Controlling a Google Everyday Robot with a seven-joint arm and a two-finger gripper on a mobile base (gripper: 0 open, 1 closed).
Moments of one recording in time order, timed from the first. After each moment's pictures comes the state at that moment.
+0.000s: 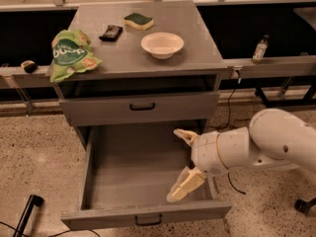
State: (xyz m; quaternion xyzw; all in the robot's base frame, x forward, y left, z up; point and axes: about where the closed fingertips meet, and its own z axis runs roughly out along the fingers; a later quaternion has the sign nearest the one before) arm 0.434 -0.042 0.733 -0.61 0.67 0.23 0.36
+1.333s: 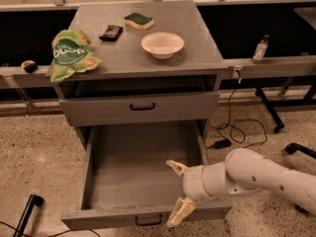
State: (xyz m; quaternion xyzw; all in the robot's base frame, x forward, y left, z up) arm 0.425 -0.037 0.590 -0.65 0.64 0.23 0.35
